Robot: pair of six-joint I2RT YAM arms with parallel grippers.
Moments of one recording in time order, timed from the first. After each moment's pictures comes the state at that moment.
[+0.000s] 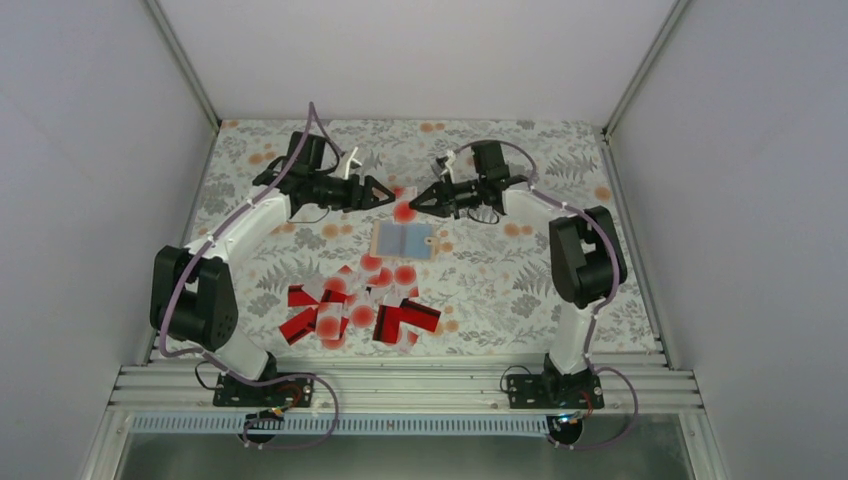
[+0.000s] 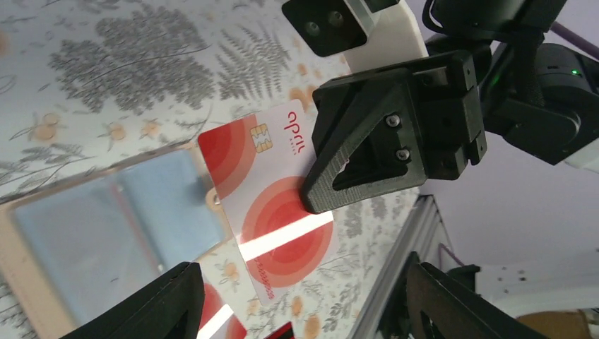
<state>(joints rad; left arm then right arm) -0.29 1.58 1.23 -0.47 0.84 -0.34 0.36 1.94 1.30 -0.18 -1.24 0.66</state>
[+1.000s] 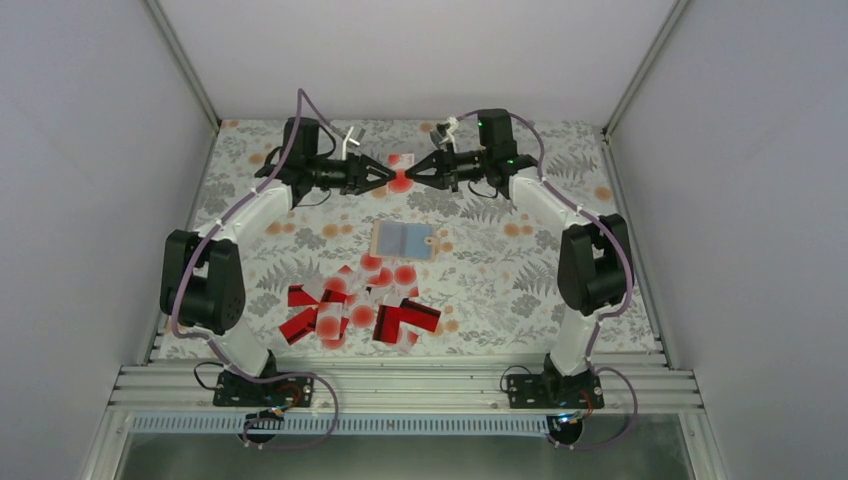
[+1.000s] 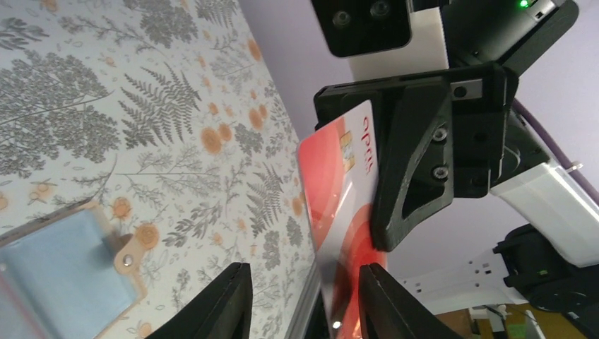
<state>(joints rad) -0.24 1.68 1.27 -0.19 1.11 -0.59 0.36 1.87 1.48 -0.14 -1.28 0.85</state>
